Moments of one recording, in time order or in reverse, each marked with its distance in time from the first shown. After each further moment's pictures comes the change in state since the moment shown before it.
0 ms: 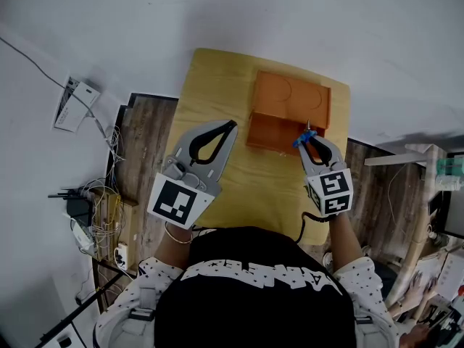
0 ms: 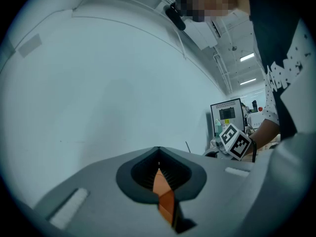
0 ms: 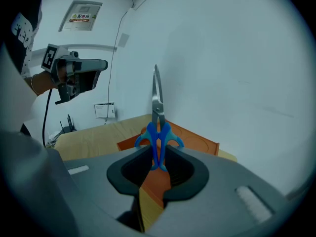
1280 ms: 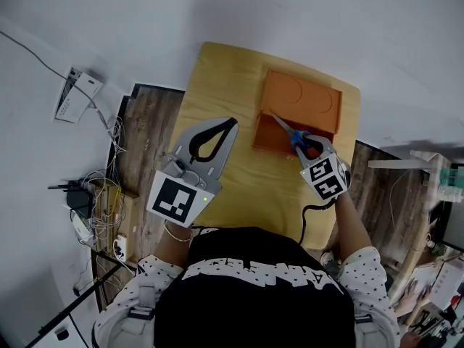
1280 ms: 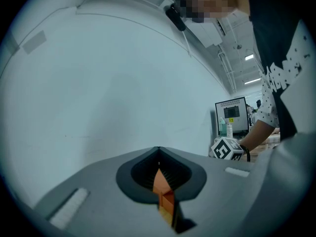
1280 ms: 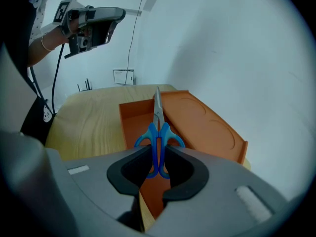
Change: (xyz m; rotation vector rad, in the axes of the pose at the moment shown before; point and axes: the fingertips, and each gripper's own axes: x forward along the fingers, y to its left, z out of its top) left arm 0.003 0.022 -0.016 -0.023 0.026 0.032; right arm 0.060 0.013 -0.060 -0.290 0.312 0.175
